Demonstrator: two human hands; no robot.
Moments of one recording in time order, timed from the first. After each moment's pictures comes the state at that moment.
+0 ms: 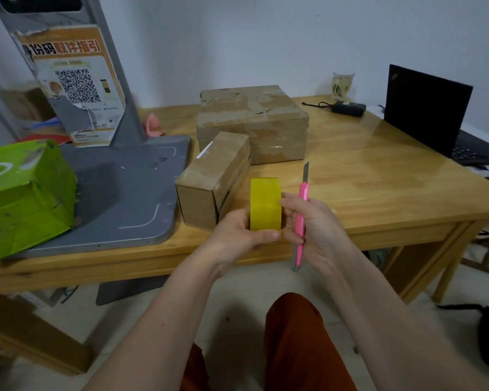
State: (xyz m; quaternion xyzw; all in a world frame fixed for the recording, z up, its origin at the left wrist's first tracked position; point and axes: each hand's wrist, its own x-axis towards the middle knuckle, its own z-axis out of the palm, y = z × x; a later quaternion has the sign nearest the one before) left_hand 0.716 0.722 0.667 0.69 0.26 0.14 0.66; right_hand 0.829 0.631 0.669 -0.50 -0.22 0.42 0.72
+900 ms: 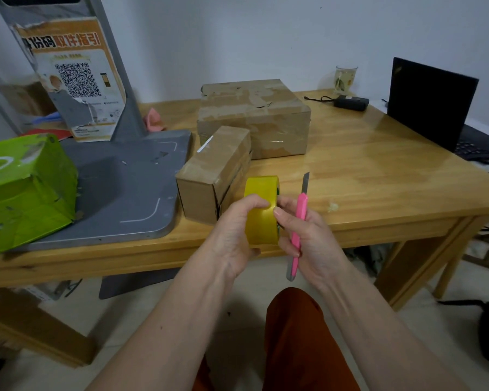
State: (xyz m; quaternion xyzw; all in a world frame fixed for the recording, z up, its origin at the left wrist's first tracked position) left_hand 0.718 0.704 0.677 0.49 0.32 0.18 0.79; right_hand 0.809 0.618 0.653 -0.49 -0.27 0.39 0.73
